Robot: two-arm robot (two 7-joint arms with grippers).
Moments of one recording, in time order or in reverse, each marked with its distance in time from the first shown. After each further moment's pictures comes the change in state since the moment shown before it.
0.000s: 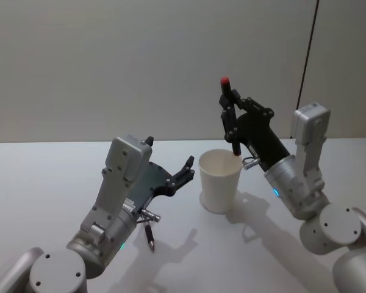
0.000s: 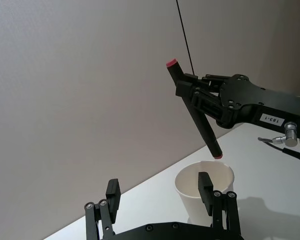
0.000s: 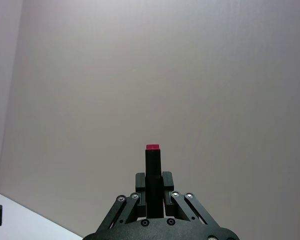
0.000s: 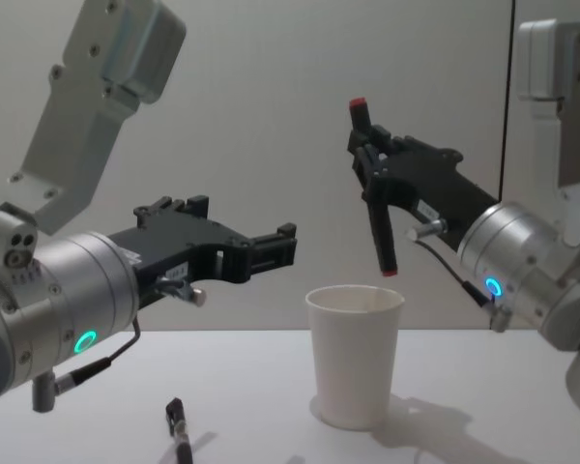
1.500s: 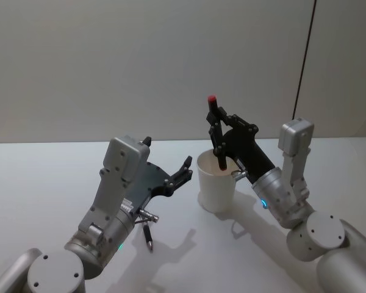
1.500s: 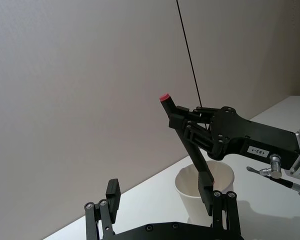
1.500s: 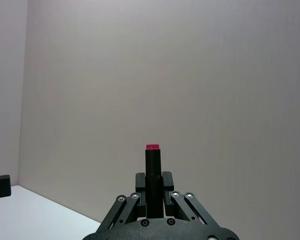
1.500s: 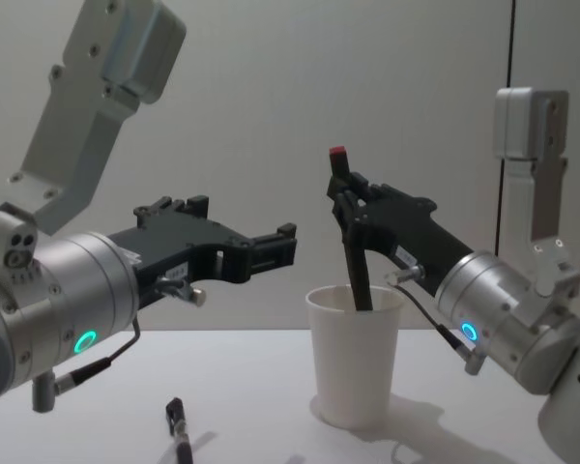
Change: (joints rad) left arm 0.000 0.000 0.000 0.000 0.000 0.000 0.000; right arm 0.106 -0.055 -0.001 0.292 0.102 -0.121 0.126
